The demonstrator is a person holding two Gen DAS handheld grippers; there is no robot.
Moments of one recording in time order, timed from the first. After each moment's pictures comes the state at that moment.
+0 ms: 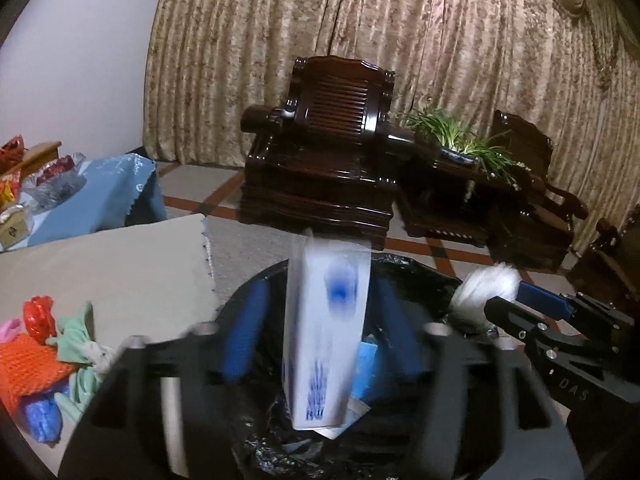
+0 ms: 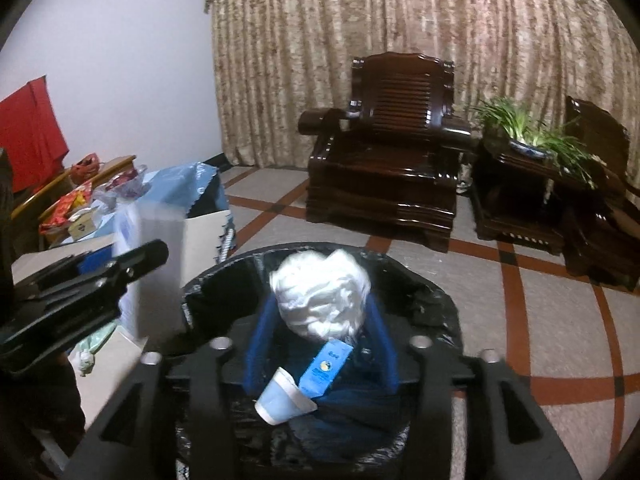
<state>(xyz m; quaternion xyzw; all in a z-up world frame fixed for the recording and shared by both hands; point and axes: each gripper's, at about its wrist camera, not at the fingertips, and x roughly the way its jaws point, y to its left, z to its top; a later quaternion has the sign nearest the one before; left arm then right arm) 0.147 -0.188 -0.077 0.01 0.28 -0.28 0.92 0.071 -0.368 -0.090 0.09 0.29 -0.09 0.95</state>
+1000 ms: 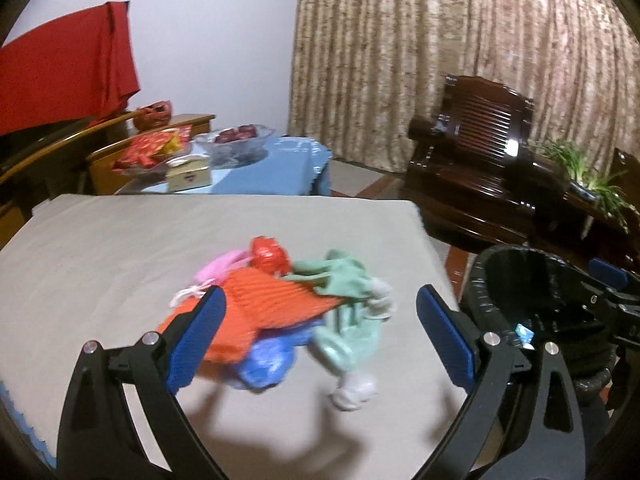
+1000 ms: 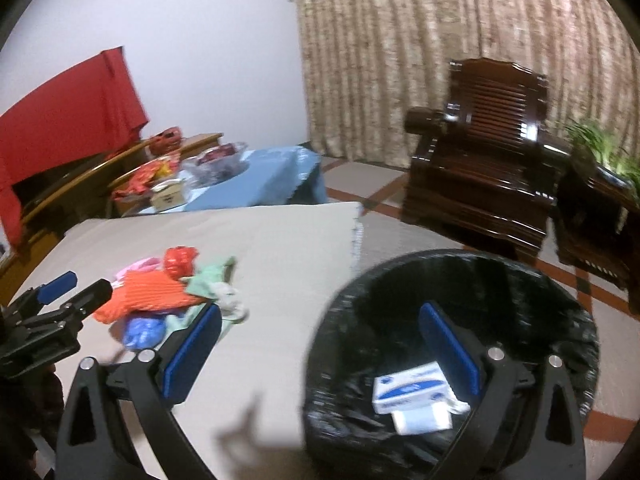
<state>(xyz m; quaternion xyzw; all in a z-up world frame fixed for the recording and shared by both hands) 0.108 0.050 -0.067 -0.02 0.28 -0.02 0.96 0.114 -0.200 -0.087 0.05 0.29 0.08 0.95</state>
